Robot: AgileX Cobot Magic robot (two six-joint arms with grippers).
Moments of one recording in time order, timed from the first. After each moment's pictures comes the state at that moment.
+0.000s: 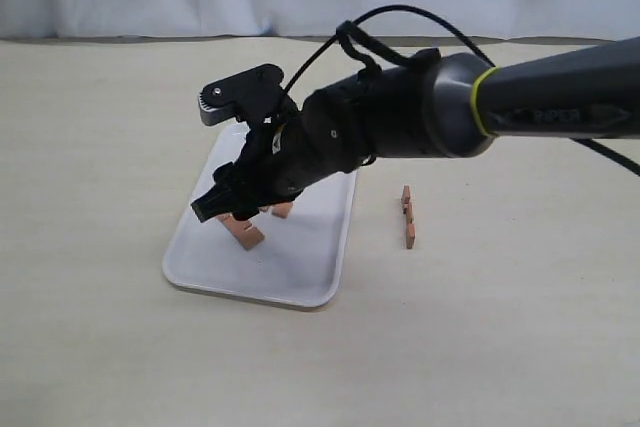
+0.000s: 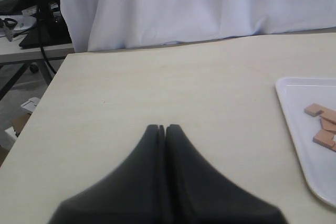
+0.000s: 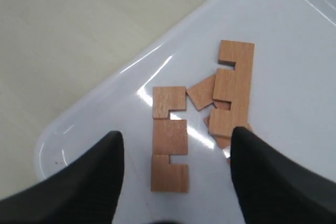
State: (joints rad) left arm 0.02 0.00 0.00 -0.06 0.32 0.16; right arm 0.46 2.01 -1.30 0.12 0.32 0.00
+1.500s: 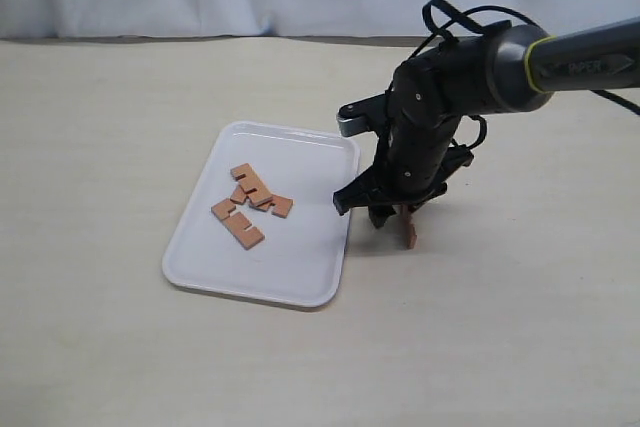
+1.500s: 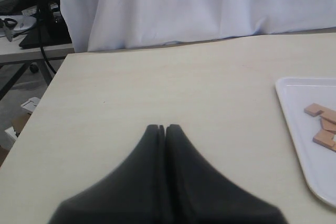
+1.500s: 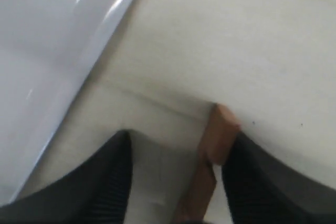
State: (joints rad) left arm 0.02 0.00 0.00 -0.06 0.32 0.16; right arm 0.18 2.10 -1.33 -0.11 0.73 0.17
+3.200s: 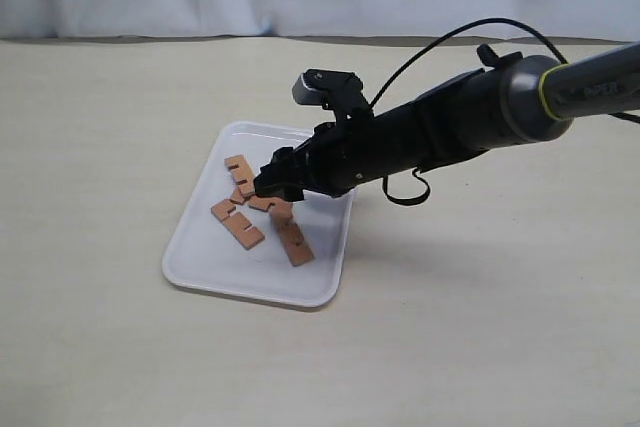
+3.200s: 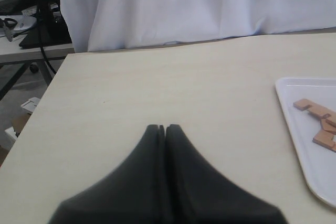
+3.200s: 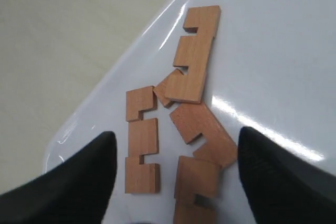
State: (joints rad) left arm 0.02 0.00 0.00 -0.06 0.32 0.16; right arm 0.18 2.07 -1.17 1.46 0.50 -1.26
